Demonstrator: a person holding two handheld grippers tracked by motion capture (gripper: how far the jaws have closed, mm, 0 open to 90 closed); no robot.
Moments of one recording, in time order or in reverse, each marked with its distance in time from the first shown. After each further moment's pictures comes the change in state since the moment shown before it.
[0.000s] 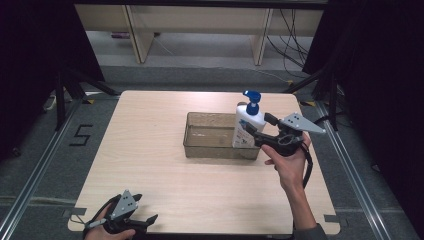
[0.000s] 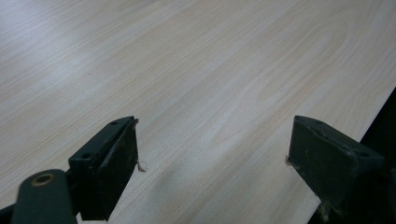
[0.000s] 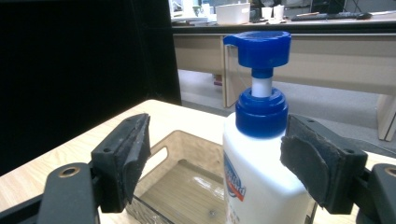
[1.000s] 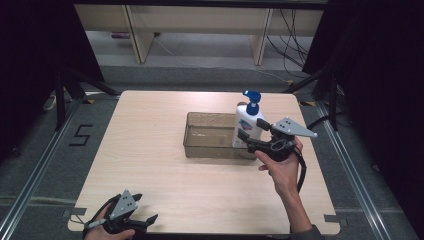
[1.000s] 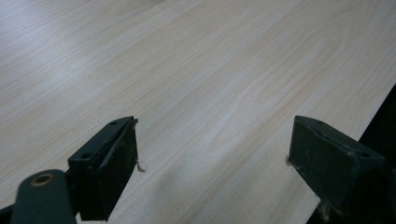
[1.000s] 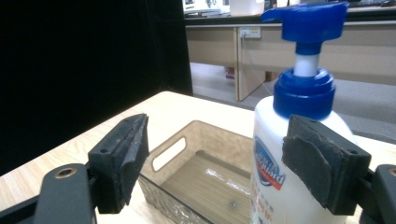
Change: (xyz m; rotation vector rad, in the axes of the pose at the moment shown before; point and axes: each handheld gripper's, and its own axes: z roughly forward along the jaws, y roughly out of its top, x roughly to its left) left arm -0.001 0.001 -0.001 -0.019 -0.009 -0.007; right arm 0.016 -0.010 0.005 0.033 0.059 0.018
